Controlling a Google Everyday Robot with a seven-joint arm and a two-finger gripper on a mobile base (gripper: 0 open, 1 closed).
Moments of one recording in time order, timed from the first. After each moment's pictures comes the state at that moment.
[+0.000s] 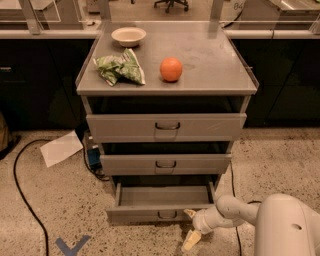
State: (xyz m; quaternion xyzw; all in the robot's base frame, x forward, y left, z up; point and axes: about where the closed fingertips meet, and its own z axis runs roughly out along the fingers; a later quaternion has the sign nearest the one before) arm 0.496 -0.119 0.198 -0.56 0.73 0.31 0.22
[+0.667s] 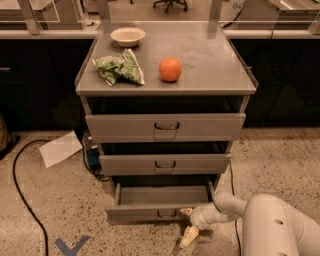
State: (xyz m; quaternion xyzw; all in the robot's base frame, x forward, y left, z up) arm 0.515 -0.110 0.181 -0.57 0.72 0.34 0.22
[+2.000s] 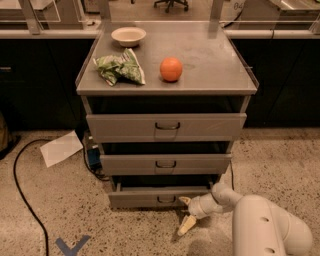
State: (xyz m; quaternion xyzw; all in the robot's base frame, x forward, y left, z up) arm 0.566 -0.108 0.180 -0.57 0.71 0.33 0.25
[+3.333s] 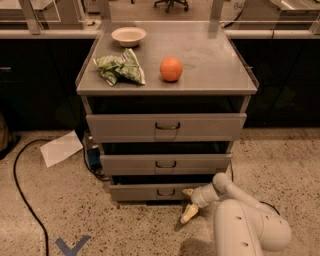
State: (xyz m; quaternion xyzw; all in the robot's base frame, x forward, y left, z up) arm 0.628 -0.129 0.160 -0.56 0.73 0.32 0.24
